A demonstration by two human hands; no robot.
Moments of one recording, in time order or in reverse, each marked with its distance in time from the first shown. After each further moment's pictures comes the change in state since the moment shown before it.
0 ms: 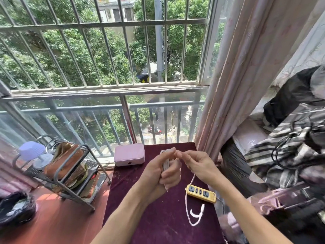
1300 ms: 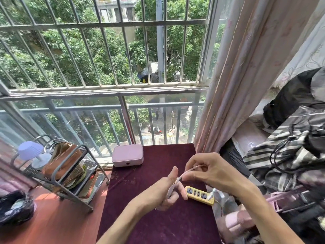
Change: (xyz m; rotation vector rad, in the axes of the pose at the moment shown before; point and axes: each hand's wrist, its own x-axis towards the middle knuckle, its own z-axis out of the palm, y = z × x) left_hand -0.006 -0.031 -0.023 0.797 0.169 -0.359; right_hand -0.028 -0.052 -0.040 -0.373 -0.183 -0.071
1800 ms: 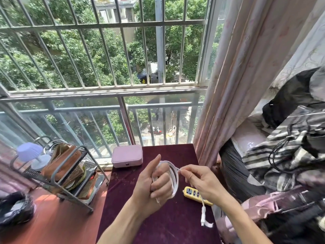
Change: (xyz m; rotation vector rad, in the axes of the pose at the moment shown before) left_hand -0.008 0.012 0.000 -1.057 -0.279 0.302; right_hand -0.002 0.046 0.052 0.274 0.155 0.165
